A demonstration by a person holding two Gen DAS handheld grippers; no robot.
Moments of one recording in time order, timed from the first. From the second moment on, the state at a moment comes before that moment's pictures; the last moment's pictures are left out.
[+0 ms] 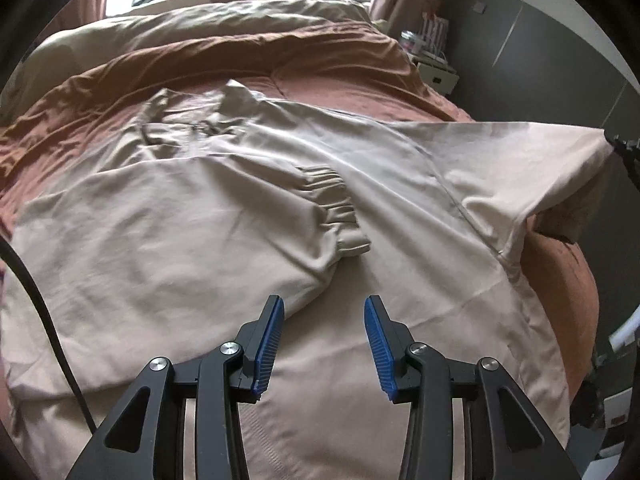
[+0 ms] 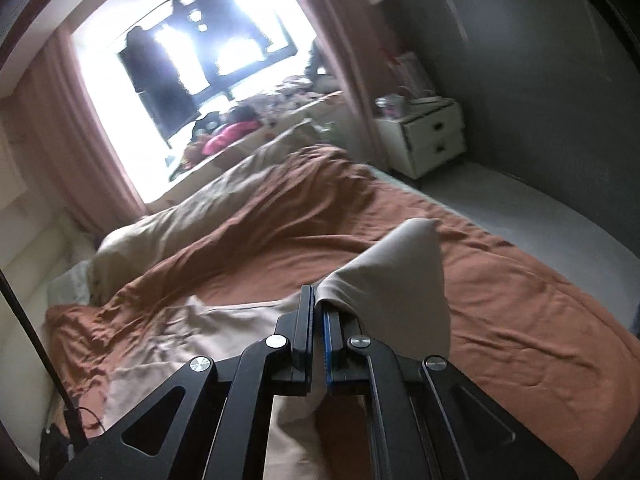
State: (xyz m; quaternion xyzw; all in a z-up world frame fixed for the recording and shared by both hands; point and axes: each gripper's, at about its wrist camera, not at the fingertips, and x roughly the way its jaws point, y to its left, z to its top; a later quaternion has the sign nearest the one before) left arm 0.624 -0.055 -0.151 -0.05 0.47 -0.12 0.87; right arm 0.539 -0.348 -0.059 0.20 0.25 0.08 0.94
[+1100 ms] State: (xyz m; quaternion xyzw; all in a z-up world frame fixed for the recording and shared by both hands) left arm 0.567 0.089 -0.165 -0.19 0.44 -0.07 0.87; right arm 0.614 -0.142 -0.104 0.09 0.41 0.22 0.88
